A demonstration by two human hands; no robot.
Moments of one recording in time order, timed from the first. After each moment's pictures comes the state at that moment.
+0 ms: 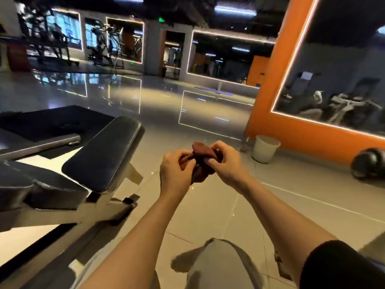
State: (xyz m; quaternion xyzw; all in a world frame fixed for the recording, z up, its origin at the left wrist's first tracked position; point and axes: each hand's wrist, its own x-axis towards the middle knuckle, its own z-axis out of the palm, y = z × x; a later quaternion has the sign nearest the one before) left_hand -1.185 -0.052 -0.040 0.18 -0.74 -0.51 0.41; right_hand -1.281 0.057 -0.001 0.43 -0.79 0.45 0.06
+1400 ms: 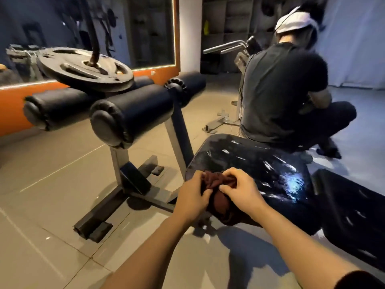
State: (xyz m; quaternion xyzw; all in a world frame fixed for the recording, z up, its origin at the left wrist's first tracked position) left_hand -1.154 0.419 -0.099 -0.51 -0.76 -0.39 -0.09; right_hand -1.035 0.516 -0.088 -0.37 -0.83 0.34 0.25
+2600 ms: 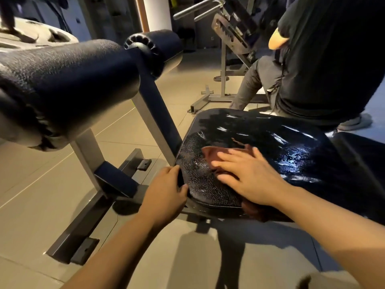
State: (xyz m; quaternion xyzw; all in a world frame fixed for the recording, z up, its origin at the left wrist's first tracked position) left_hand -1.220 0.451 -0.121 -0.53 -0.82 -0.21 -0.10; right_hand -1.058 0.579 -0.130 -0.32 -0.94 0.07 0.07
